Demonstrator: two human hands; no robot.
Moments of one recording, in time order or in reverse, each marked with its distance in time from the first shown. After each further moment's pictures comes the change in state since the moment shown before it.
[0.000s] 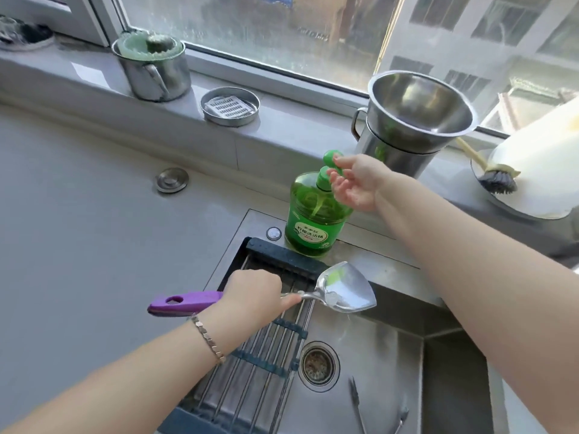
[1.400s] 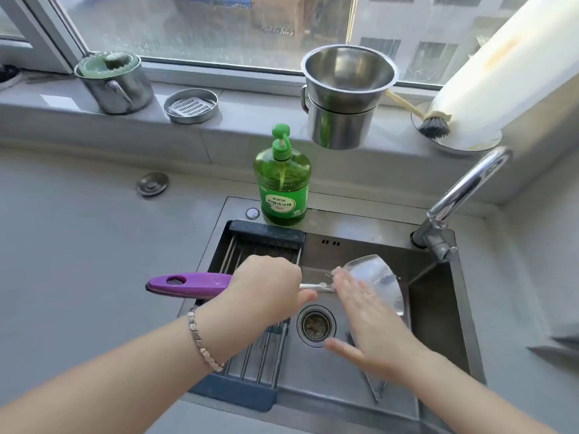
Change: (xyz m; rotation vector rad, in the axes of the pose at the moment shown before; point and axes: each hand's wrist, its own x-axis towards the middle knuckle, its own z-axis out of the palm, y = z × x) left_hand -0.086 0.066 -0.045 0.135 0.084 0.280; right_hand -0.126 0.241 -0.119 -1.660 0.113 -0.679
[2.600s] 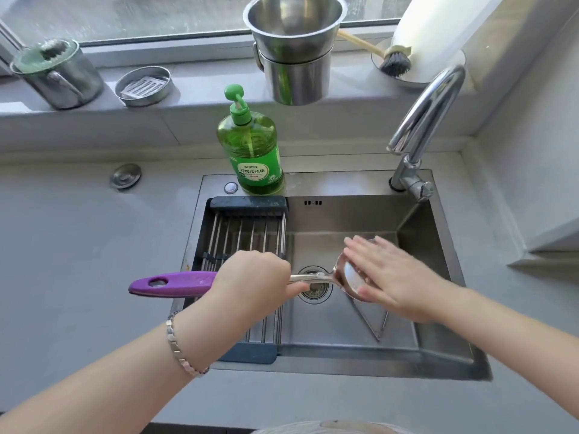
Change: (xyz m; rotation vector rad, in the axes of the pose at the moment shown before) left_hand -0.028 0.032 0.016 0.174 -0.045 0.153; right_hand -0.046 0.041 0.007 -0.003 -0.029 -0.044
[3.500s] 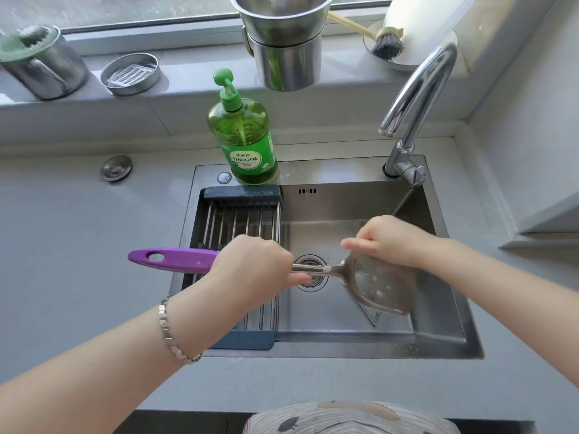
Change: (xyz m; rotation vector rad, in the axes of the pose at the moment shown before) left_hand -0.001 0.004 -0.003 0.127 -0.022 0.121; right_hand 0.024 -0.005 -0.038 0.406 -0.141 0.289
